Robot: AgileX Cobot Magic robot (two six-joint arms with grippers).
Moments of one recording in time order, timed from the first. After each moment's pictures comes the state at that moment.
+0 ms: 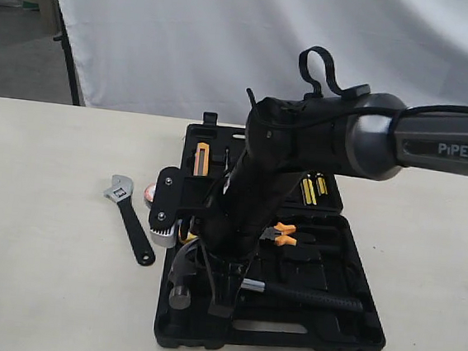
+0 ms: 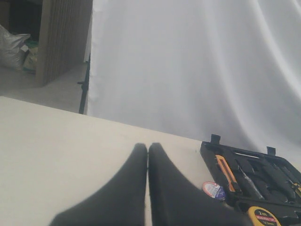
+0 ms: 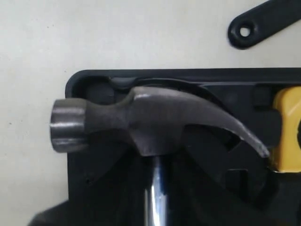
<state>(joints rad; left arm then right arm) 0.13 0.00 -0.01 0.02 0.10 -0.31 0.82 1.98 -1.39 0.28 0.85 -1.10</state>
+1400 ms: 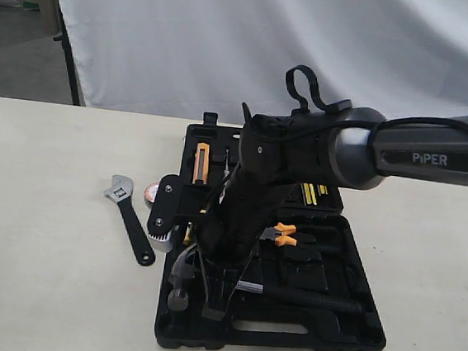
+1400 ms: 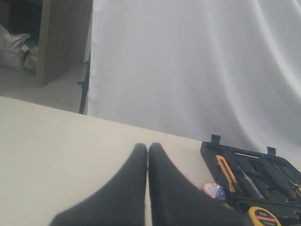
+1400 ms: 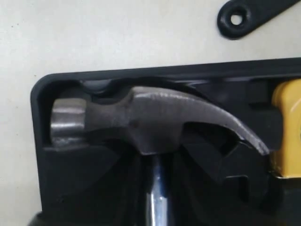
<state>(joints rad) 0.13 0.00 -0.01 0.02 0.10 -0.31 0.82 2.03 -1.39 0.26 0.79 -1.04</state>
